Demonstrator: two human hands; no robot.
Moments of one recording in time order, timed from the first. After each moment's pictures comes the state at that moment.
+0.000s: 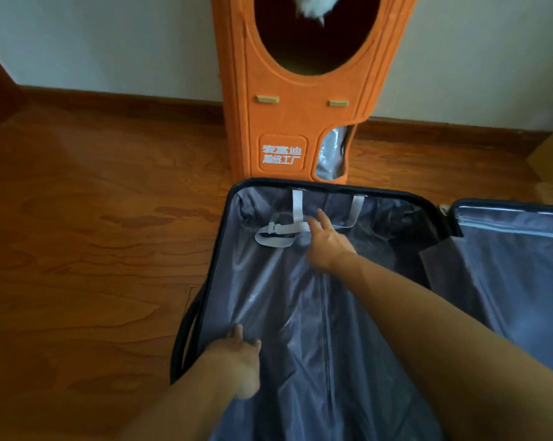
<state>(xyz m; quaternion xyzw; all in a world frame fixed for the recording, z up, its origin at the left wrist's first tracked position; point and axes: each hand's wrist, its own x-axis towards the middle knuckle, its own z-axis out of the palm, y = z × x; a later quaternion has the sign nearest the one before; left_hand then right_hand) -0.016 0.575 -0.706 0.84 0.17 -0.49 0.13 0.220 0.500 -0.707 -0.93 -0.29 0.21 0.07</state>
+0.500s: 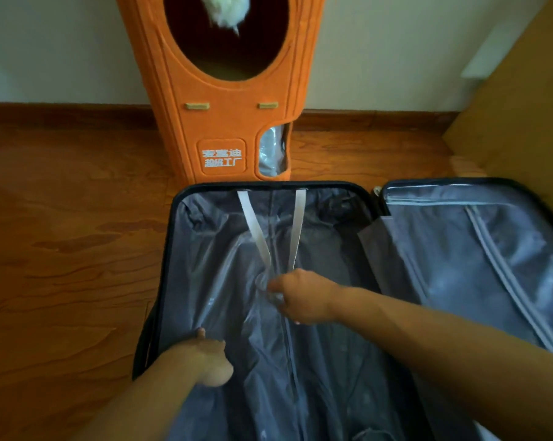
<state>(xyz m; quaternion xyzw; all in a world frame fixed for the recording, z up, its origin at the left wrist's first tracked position) -0.002 0.570 -0.683 0.82 0.17 -0.52 0.16 0.135 0.414 -0.633 -0.85 -0.42 0.30 0.04</state>
